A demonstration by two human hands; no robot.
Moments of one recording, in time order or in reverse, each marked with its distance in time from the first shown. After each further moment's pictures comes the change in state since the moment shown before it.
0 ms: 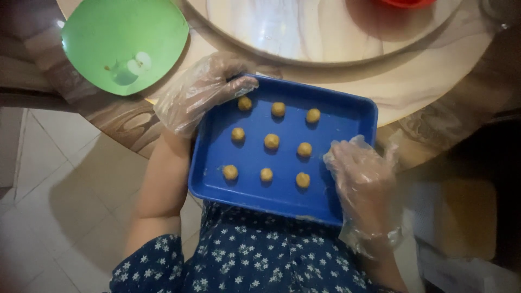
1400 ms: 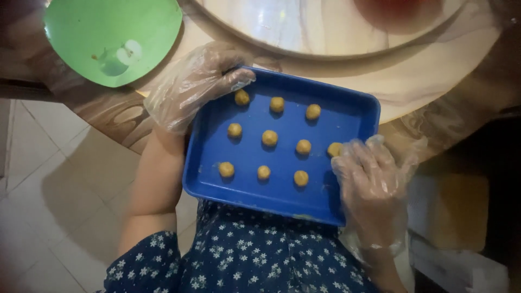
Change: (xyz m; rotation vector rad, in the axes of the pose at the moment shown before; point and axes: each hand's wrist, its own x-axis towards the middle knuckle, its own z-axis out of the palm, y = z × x) left_hand -0.004 -0.003 0.000 0.106 -0.001 0.025; right_hand -0.011 -0.001 -0.010 -0.166 0.091 -0.059
